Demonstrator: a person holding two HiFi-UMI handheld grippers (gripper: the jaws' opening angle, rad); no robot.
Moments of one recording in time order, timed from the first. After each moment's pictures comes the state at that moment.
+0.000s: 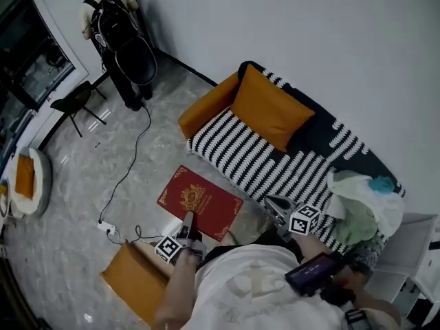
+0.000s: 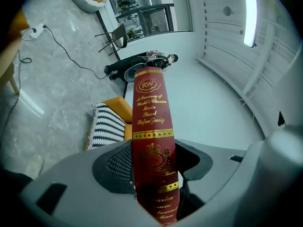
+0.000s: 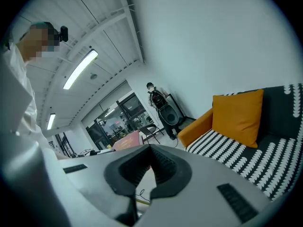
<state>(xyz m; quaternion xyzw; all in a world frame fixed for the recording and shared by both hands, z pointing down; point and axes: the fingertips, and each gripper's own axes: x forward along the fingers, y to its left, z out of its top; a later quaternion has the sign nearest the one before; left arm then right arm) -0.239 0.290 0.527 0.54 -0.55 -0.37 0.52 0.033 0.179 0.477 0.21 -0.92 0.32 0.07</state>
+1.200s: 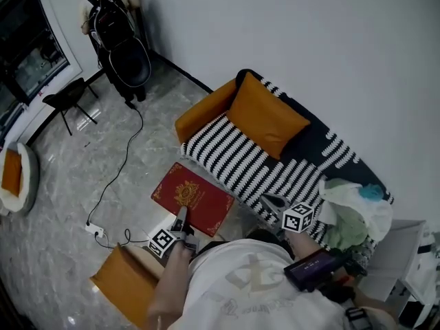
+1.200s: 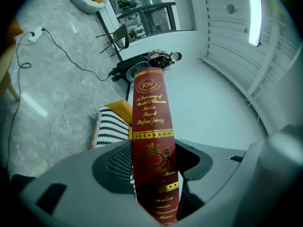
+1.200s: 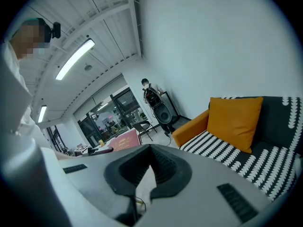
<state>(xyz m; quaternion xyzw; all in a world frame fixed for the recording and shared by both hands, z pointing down) -0.275 0.268 0.546 0.52 -0.56 -0.36 0.54 0.007 0.161 0.476 0.25 -0.91 0.30 0.11</state>
